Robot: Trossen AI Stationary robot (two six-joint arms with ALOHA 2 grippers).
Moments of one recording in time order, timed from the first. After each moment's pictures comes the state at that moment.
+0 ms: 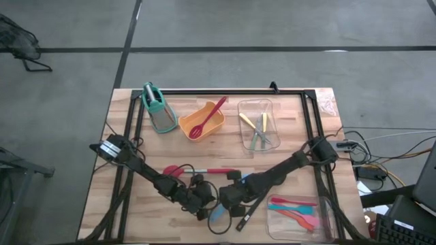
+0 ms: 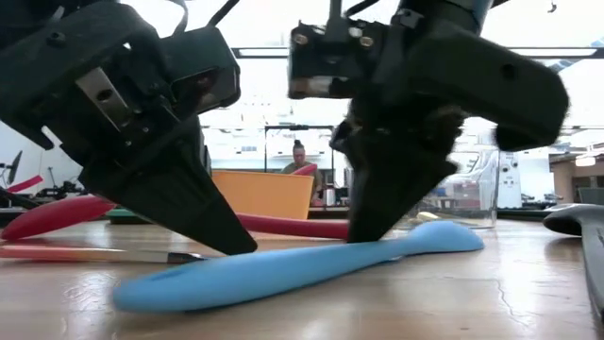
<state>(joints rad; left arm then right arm) -0.57 1.94 0.90 0.24 -0.37 -0.72 0.45 2.13 1.45 -0.57 0.14 0.35</state>
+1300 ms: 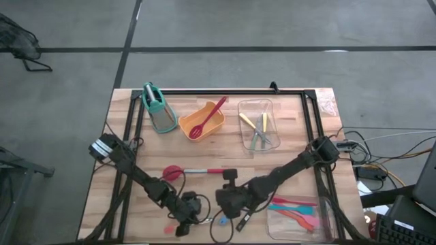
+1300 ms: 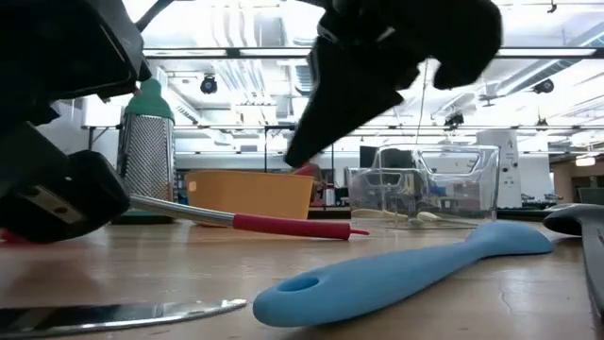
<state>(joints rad) -0.68 1.94 0.84 0.24 0.03 -0.76 0.49 2.08 1.53 -0.52 0.45 0.24</state>
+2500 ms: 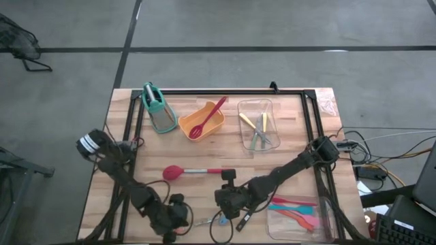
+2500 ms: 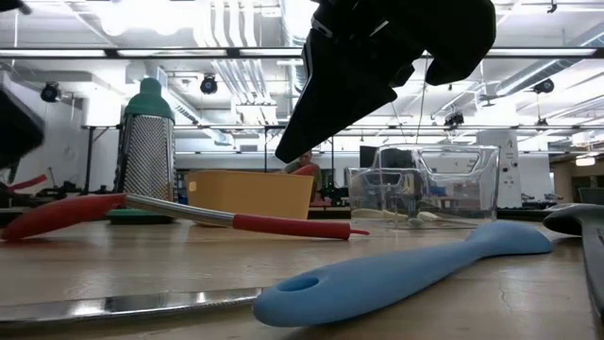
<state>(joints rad) -0.85 1.70 0.84 0.08 -0.24 -0.84 0.49 2.08 1.53 -0.49 0.45 0.22</state>
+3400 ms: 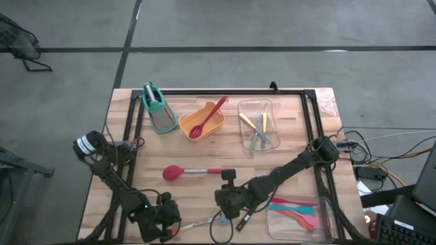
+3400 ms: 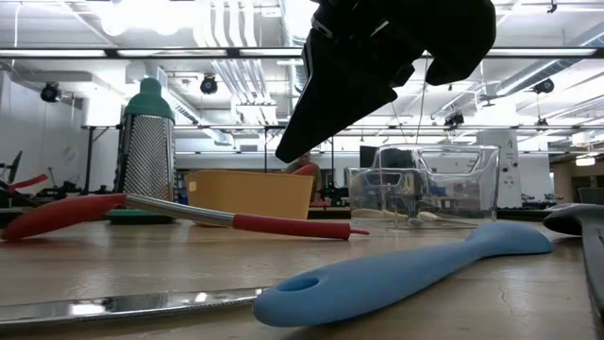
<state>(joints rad) -0.98 1.69 0.83 -0.08 -0.46 -1.17 0.49 2.08 1.53 -0.49 0.45 0.22</state>
